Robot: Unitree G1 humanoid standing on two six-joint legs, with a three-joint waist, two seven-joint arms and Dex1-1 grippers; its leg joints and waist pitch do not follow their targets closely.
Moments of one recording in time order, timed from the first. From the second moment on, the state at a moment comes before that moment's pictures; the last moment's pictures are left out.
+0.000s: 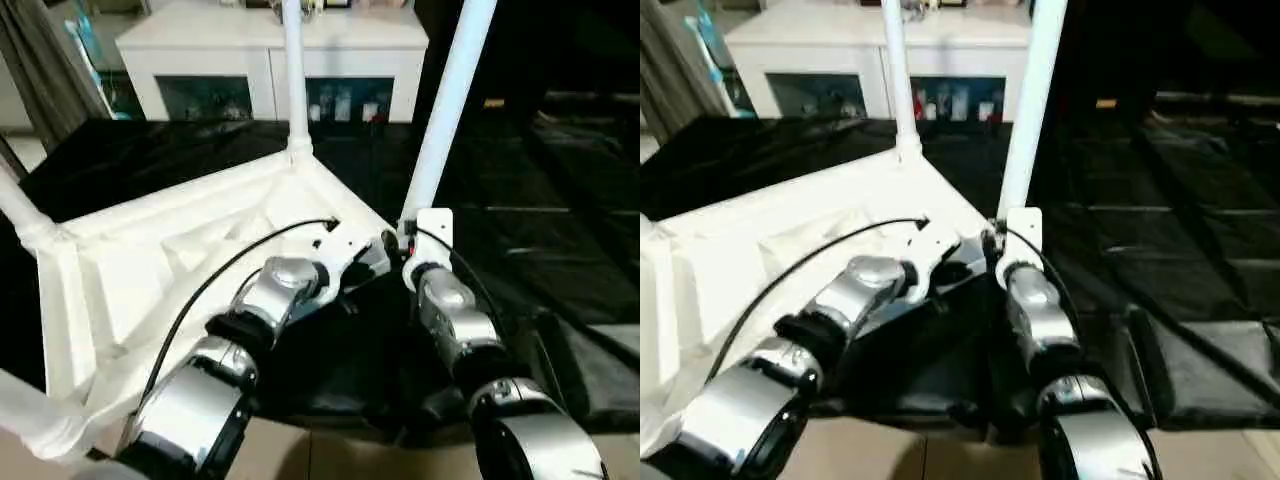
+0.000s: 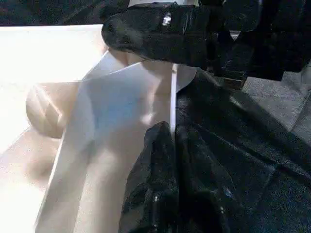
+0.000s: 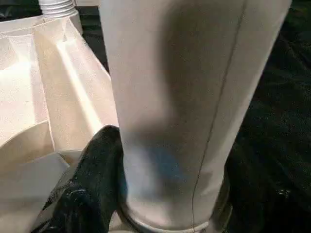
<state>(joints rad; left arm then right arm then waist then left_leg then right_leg) -0.86 -0.01 -0.23 1.07 0.08 0.10 -0.60 -0.68 -0.03 -0.07 0.97 0.07 -0.06 -0.02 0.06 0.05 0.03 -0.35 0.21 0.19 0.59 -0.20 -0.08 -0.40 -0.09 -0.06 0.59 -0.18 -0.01</state>
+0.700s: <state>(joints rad) -0.87 0.02 -0.24 1.10 0.10 0.01 -0.70 -0.58 -0.17 0.01 0.88 0.05 -0.21 0.33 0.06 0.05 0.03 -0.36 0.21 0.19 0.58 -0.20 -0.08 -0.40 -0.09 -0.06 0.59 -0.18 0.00</state>
